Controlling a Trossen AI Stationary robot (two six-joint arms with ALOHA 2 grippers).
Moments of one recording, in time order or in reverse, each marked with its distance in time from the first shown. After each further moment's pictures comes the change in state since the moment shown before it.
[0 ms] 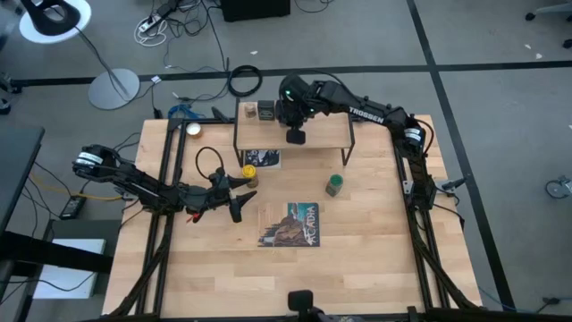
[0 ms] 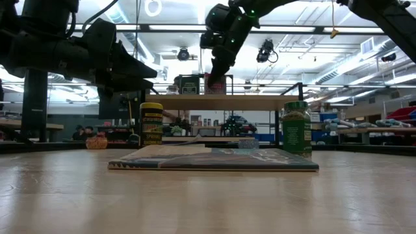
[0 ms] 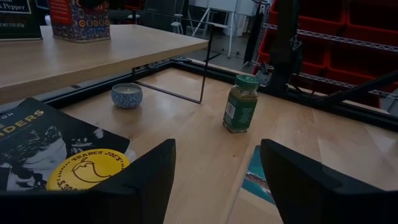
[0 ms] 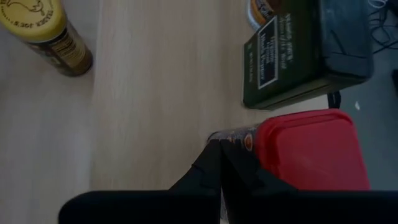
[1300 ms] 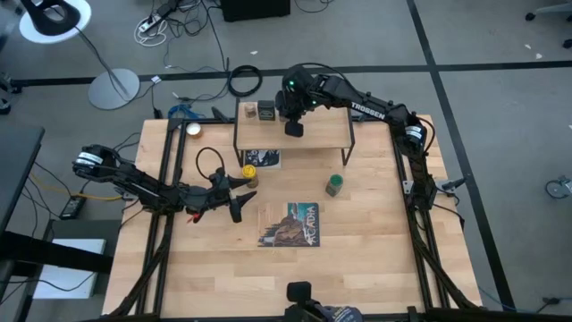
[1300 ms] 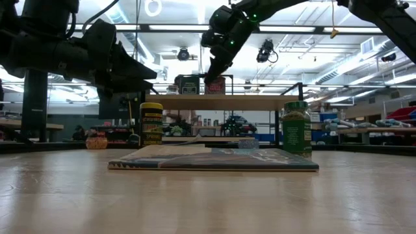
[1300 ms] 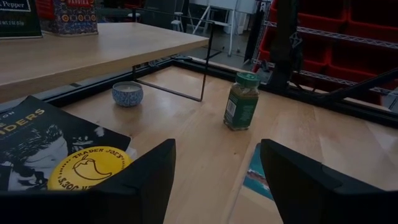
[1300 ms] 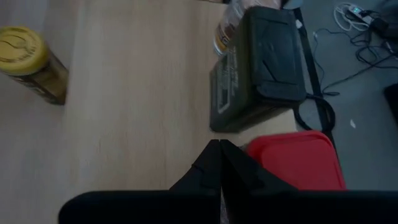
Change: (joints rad) left arm 0.000 0.000 0.000 -0.010 0.000 0.000; right arm -0.052 0.000 0.000 0.099 -0.075 -0.008
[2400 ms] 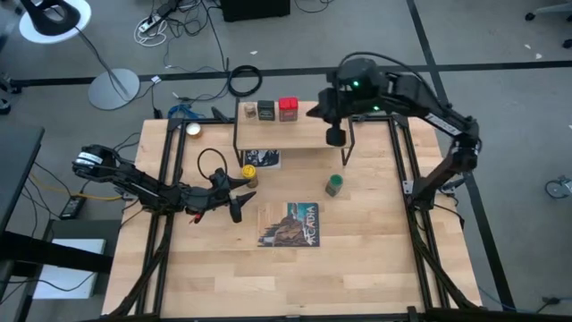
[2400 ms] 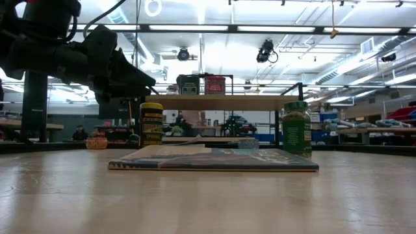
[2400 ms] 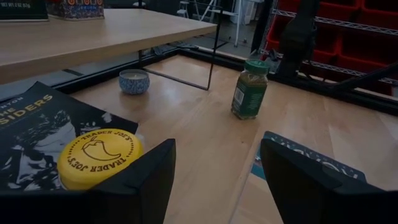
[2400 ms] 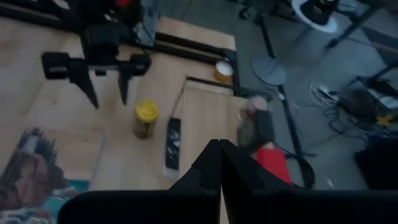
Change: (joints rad) left arm 0.001 0.000 -0.001 -0.057 -0.015 -0.033; right arm 0.187 -0.472 -0.042 -0.170 0.037 0.054
